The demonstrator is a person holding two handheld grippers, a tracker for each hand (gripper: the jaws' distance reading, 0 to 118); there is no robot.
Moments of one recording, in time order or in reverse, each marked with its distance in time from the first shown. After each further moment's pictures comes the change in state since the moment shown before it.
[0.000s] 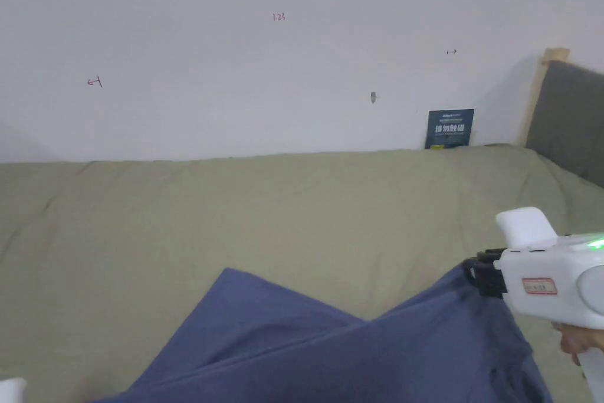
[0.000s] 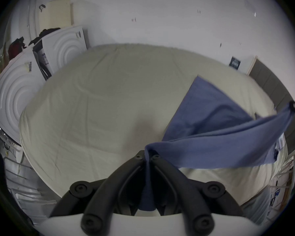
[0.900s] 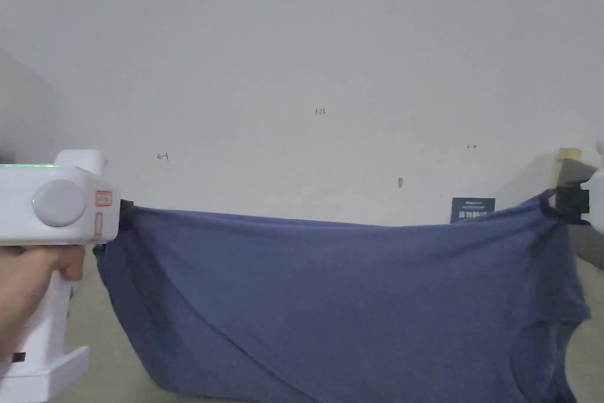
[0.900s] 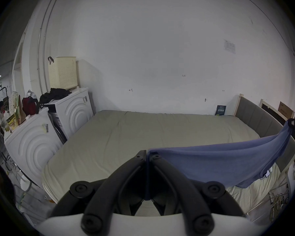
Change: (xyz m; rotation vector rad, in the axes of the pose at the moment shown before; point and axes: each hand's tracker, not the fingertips) left arm 0.051 0.169 0.211 0.401 0.006 -0.081; right arm 0.027 0.104 0.158 0.306 -0.084 -0.115
